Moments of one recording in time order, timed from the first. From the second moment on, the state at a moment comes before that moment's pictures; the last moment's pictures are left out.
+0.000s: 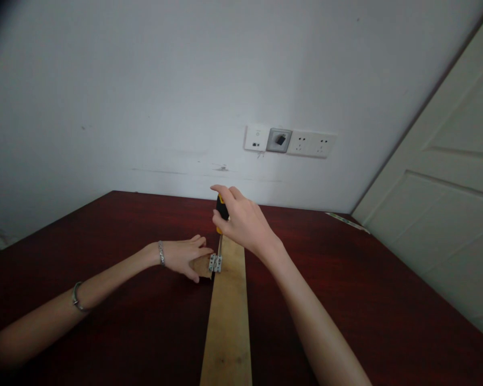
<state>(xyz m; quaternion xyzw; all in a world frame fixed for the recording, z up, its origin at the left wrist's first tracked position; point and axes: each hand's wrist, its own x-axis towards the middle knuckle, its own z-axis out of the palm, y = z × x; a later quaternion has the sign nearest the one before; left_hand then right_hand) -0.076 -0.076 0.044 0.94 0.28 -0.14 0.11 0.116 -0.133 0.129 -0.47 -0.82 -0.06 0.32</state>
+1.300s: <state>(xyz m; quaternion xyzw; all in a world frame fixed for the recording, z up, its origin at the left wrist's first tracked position) -0.075 -0.077 0.045 0.96 0.26 -0.11 0.06 0.114 -0.132 0.128 -0.49 -0.81 -0.10 0.31</state>
